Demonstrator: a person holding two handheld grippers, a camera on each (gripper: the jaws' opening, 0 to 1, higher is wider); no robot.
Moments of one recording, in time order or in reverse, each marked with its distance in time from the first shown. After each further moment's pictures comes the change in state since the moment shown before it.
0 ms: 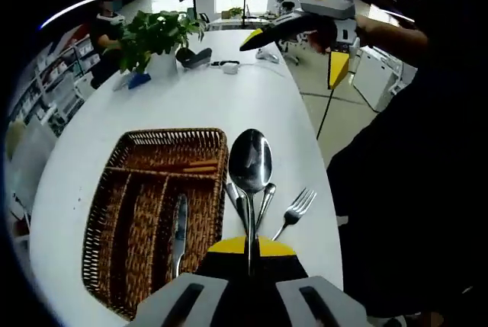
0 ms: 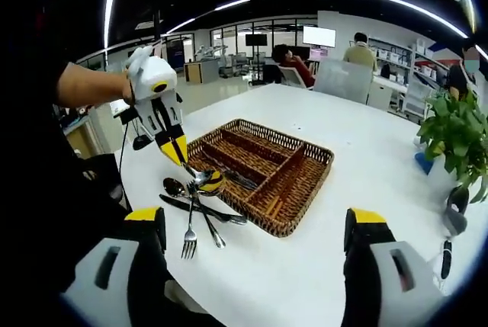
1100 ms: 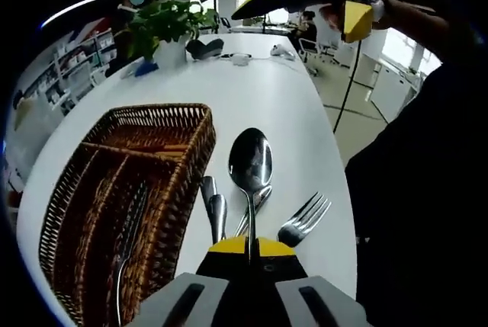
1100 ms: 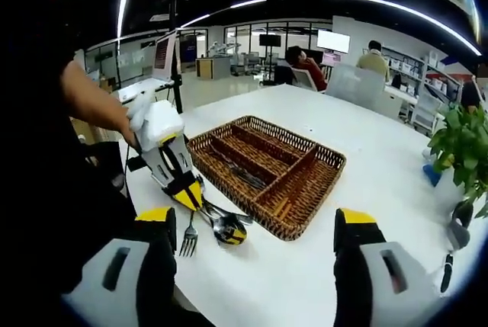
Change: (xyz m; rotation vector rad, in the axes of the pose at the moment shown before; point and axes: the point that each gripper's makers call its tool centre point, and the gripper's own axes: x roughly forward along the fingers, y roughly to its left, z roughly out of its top) left arm 0.092 -0.034 -0.018 -0.102 -0.073 0.048; right arm 0.016 0.010 -0.012 -0.064 0.004 0.042
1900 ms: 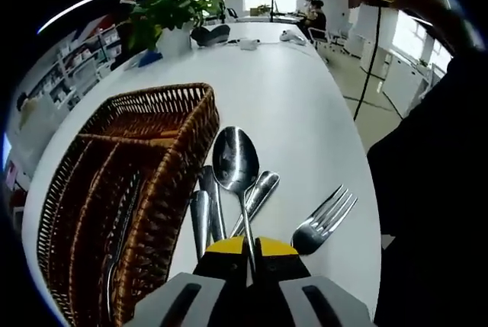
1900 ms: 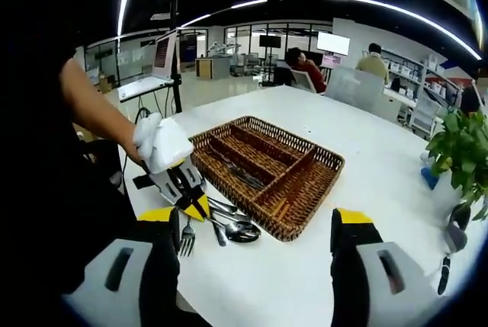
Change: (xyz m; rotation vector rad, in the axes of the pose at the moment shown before) left arm 0.039 0.005 -0.016 0.014 0.039 0.084; right arm 0.003 0.001 -0.001 -0.029 -0.010 -0.015
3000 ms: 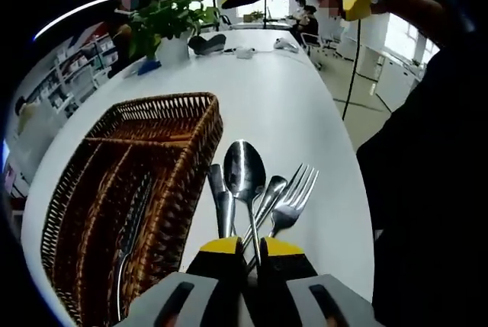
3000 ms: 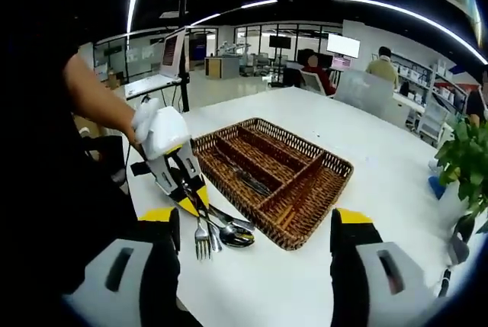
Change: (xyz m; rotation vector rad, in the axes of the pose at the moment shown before) left arm -0.017 0.003 -0.006 -0.036 0.000 -0.034; right arm 0.010 0.005 0.007 -0.031 -0.004 0.039
